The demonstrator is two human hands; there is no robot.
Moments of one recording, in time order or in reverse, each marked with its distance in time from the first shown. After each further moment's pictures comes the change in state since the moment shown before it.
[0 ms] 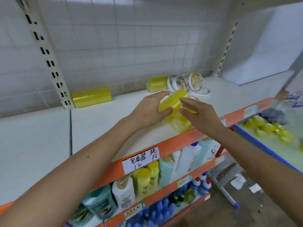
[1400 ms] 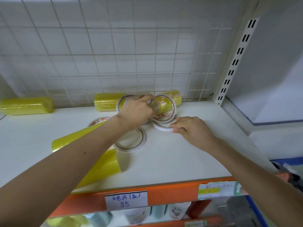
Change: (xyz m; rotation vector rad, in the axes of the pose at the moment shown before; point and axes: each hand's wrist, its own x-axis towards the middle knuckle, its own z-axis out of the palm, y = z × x) left_hand 0.255 0.014 0.144 0.826 -0.088 0.001; right_hand 0.233 0.241 -0.114 -0.244 -0.433 -0.519
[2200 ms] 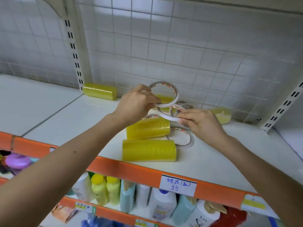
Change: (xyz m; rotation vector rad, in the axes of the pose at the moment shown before) left_hand -0.148 -0.048 -0.060 -0.189 0.399 -0.453; right_hand 0.035 -0.130 0.005 -0.022 0.195 -0.365
